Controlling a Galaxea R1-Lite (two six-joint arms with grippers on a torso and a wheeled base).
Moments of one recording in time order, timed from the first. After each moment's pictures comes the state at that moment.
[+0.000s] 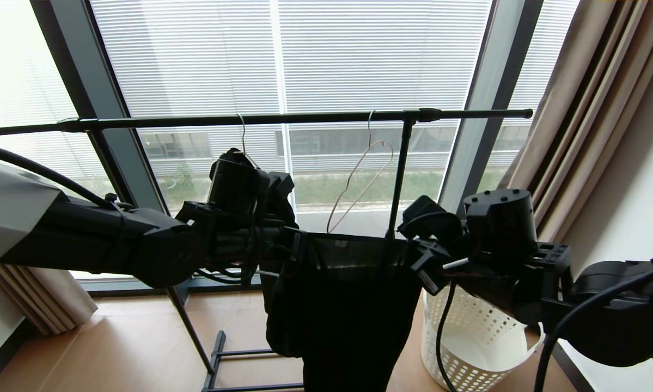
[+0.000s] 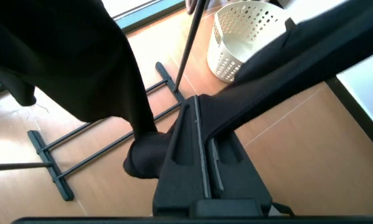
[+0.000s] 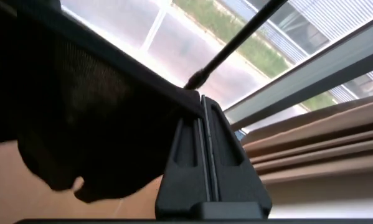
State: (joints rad) left arm -0.51 1.95 -1.15 -0.23 -0.10 -0.08; right arm 0.61 1.80 -0.82 -0.47 -0.37 -0.37
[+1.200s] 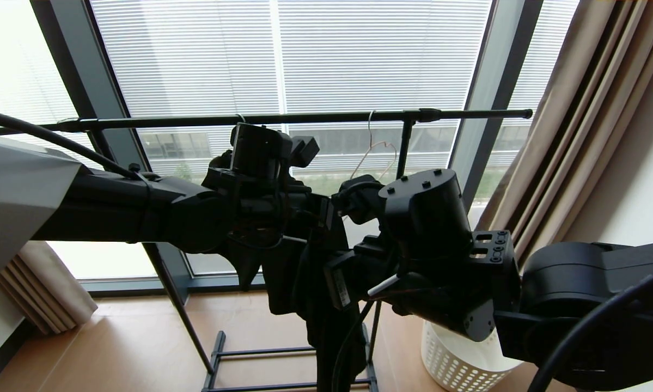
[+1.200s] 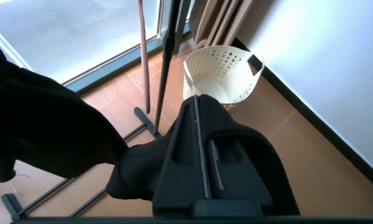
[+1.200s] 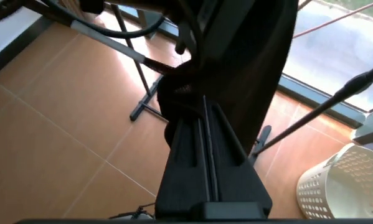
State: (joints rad) left arm -0.56 2.02 -1.39 -0.19 -0.17 -0.08; right arm 0.92 1.86 -1.13 -0.23 -0.27 0.21
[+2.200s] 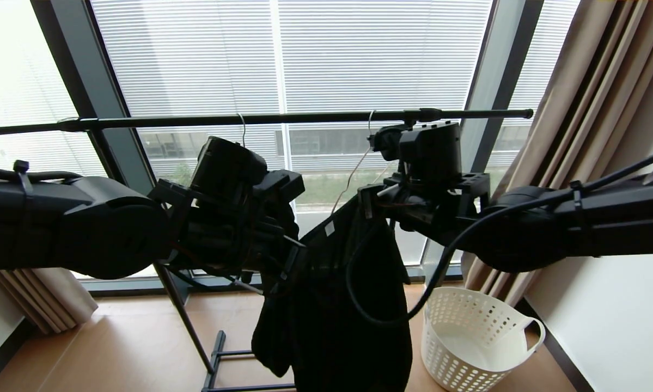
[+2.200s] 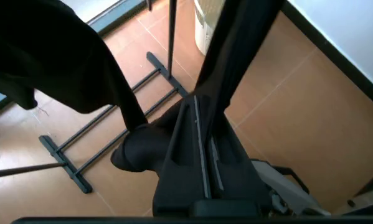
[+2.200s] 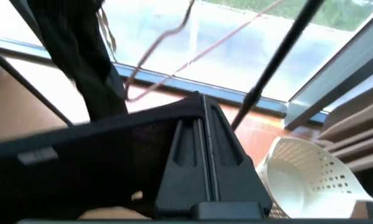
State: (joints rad) left arm -0.58 1.81 -1.20 0.11 -0.17 0.04; right arm 0.67 2.02 -1.40 -0.28 -0.39 0.12
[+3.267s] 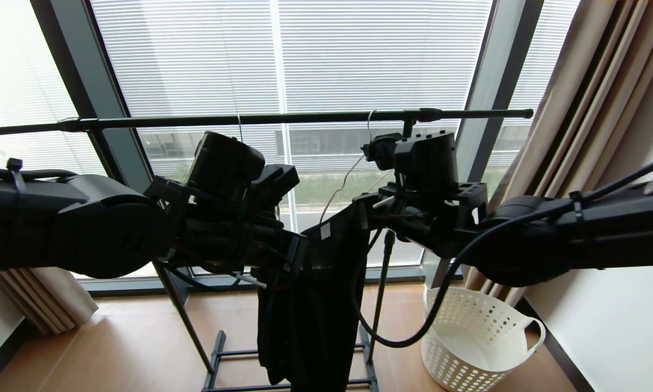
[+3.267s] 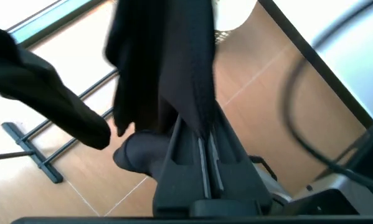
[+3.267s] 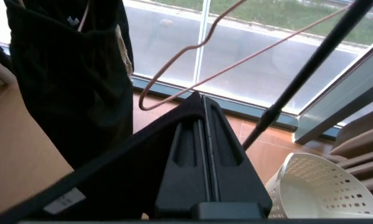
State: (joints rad) left arm -0.57 1.81 -1.21 0.08 -0.17 -0.07; right arm 0.70 1.98 -1.31 -0.30 -0.40 0.13
